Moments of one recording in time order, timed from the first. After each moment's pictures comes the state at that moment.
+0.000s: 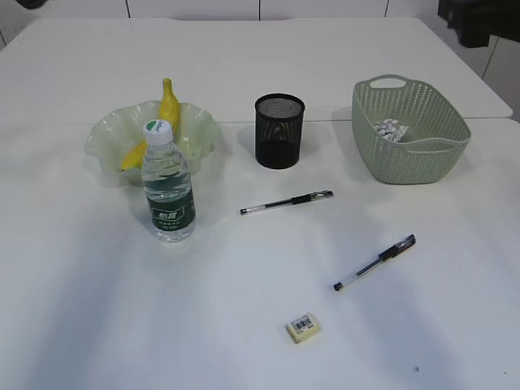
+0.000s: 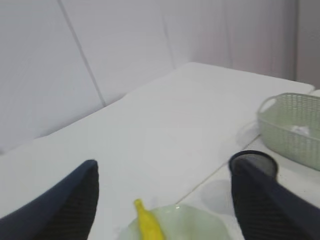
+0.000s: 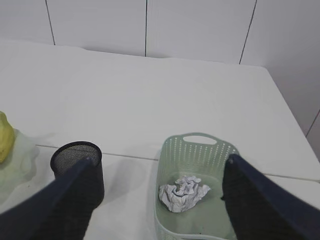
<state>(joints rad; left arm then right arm) 0.00 1.49 -1.15 -1.77 0.51 2.05 0.28 1.26 -0.93 1.45 -0.18 -1.49</state>
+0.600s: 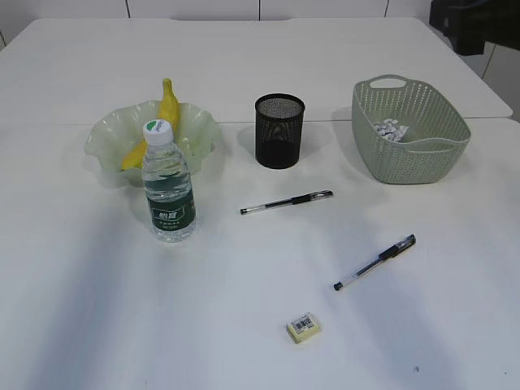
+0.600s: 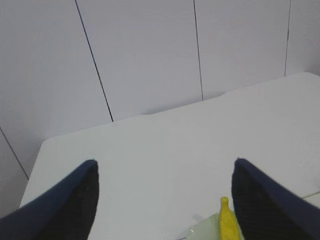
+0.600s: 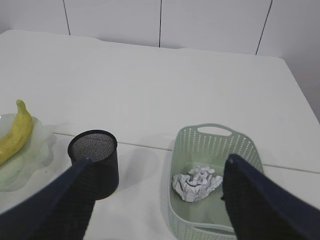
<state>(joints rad) 0.00 1.36 -1.14 -1.81 0.12 1.94 0.28 1.25 -0.93 1.69 -0.13 -1.72</state>
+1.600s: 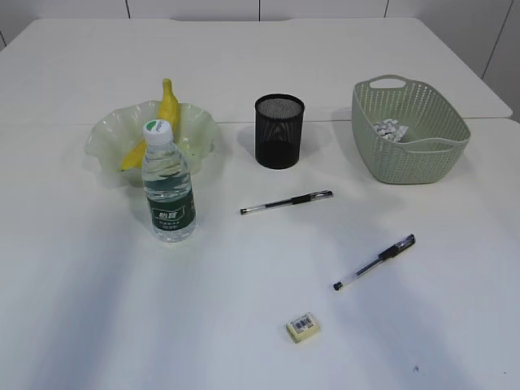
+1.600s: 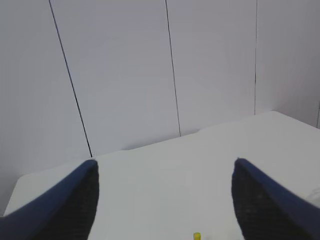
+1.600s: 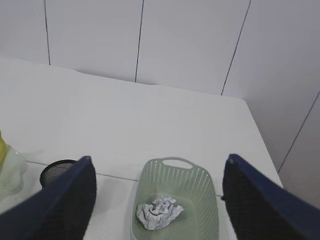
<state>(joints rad) 0.00 1.26 -1.14 -1.81 0.21 1.89 0.28 1.09 -0.93 1.80 -0.20 -1.95</state>
